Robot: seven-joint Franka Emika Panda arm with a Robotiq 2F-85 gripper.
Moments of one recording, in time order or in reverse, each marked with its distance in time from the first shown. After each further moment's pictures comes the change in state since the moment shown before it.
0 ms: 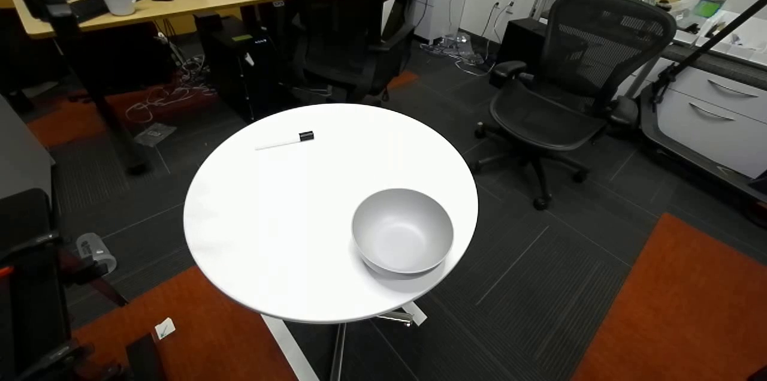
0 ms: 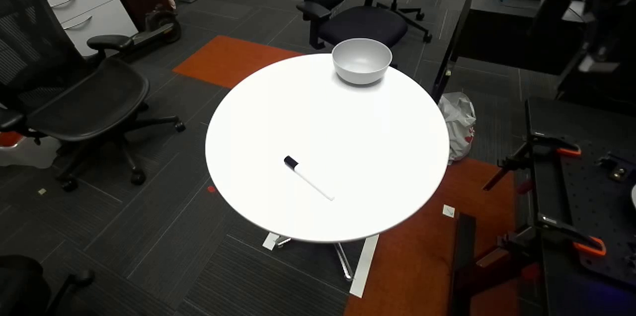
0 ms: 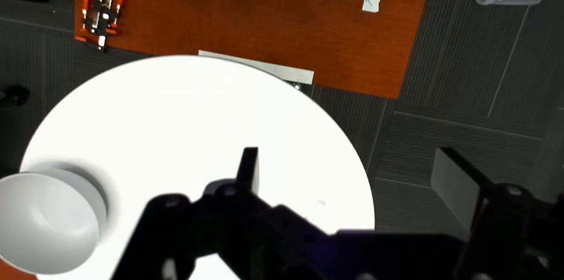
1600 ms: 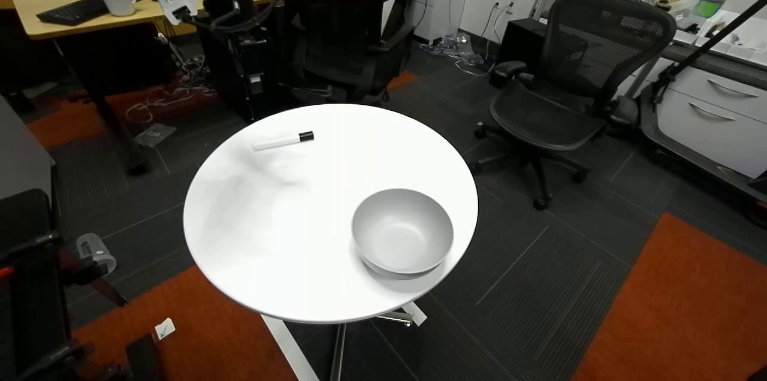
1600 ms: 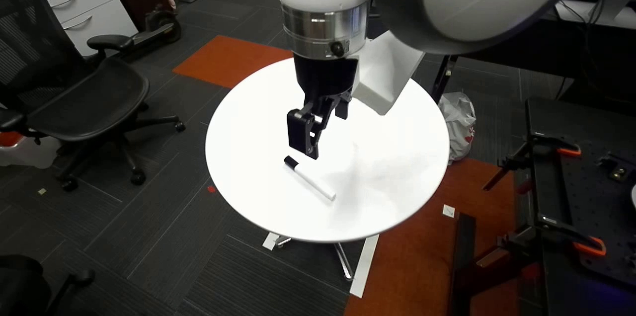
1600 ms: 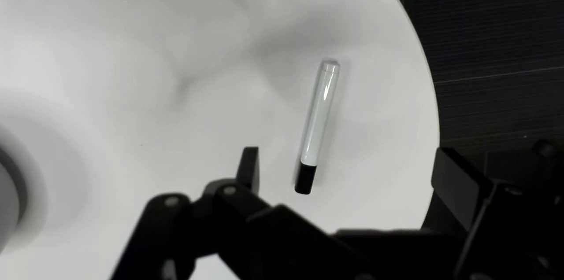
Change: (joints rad) arm 0.050 0.832 -0.059 0.497 -0.128 0.395 0.399
